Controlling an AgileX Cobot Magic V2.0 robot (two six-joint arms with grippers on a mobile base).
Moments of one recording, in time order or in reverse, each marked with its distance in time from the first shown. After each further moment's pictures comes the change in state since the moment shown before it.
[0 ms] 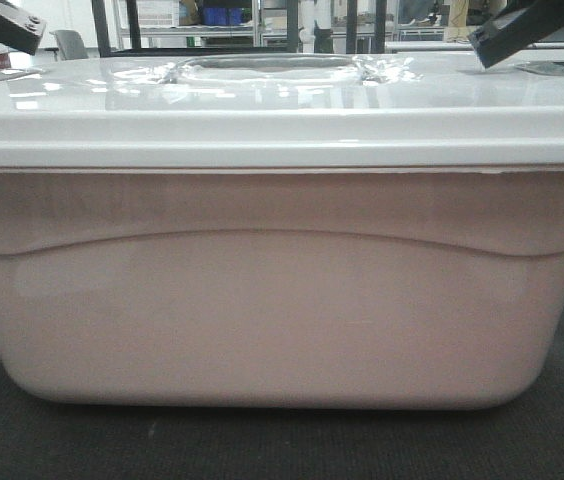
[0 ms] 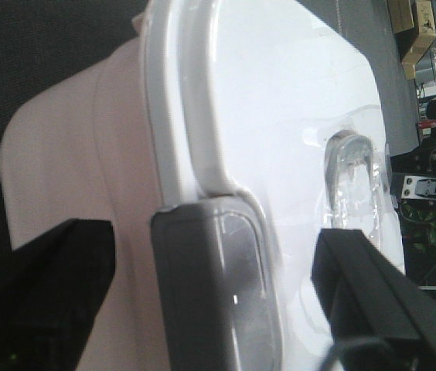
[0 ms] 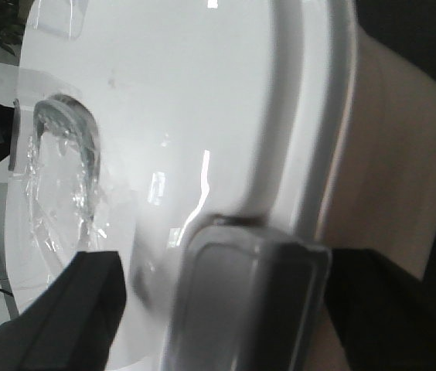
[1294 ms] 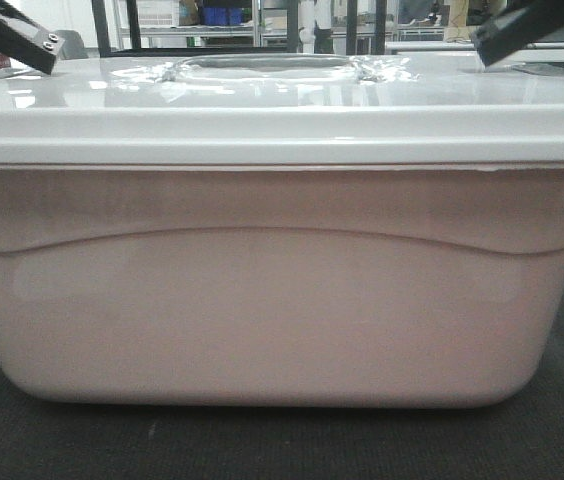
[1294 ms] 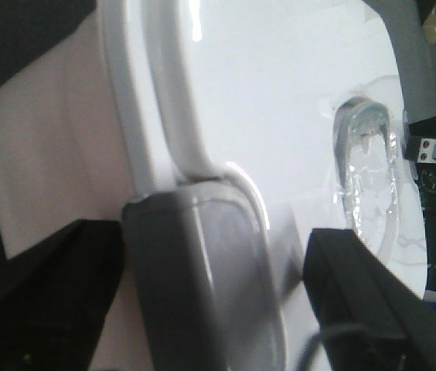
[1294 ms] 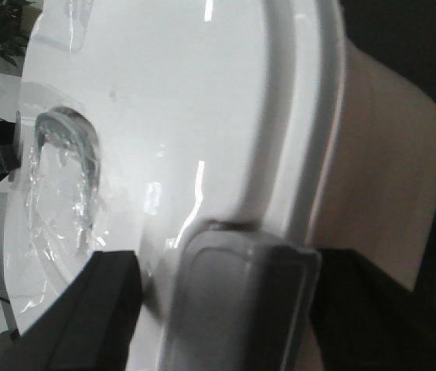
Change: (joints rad) left arm -0.064 0.000 -0.016 0.050 -0.020 -0.011; right arm 0.000 0.000 0.000 0.011 -0.015 -0.003
